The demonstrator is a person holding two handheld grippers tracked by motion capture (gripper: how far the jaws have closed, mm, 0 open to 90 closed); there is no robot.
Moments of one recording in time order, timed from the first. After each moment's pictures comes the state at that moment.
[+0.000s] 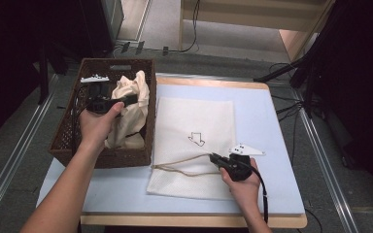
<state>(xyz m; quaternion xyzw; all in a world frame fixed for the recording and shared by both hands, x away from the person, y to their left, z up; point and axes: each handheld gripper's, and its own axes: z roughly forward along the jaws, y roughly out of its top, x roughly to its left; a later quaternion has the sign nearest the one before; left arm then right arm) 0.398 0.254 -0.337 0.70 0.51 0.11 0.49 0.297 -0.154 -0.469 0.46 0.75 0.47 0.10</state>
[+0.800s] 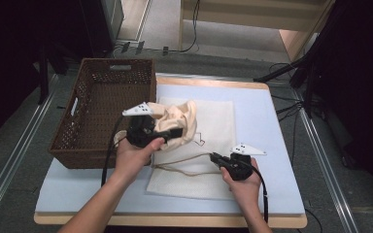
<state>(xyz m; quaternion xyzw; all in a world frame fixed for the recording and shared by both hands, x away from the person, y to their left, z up) 0.319 0.139 -0.360 0.76 0.37 0.00 0.53 0.298 -0.156 -0.468 0.46 0.74 0.48 0.09</state>
